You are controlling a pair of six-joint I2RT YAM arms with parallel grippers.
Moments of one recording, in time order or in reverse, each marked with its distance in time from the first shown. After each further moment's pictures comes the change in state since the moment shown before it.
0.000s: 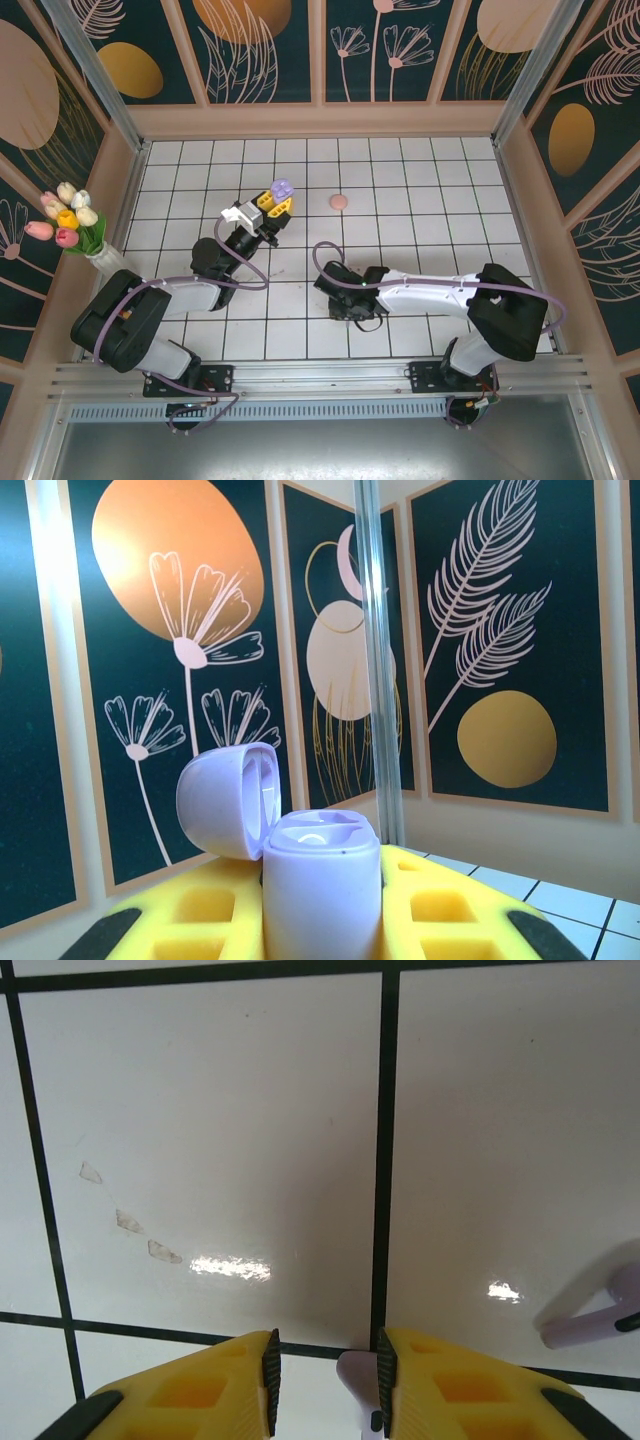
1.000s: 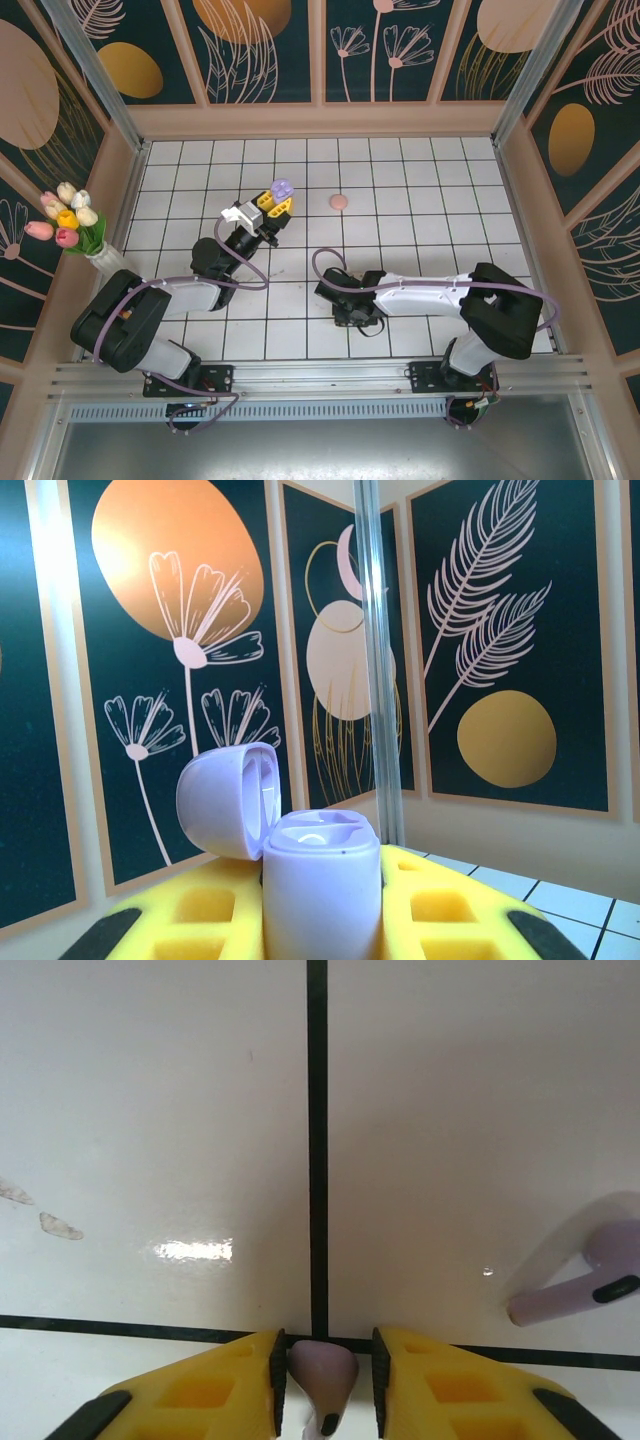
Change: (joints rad) left arm 0.000 0.000 0.000 0.000 0.000 0.000; right arm 0.013 0.027 -0.028 -0.019 -0.010 0.015
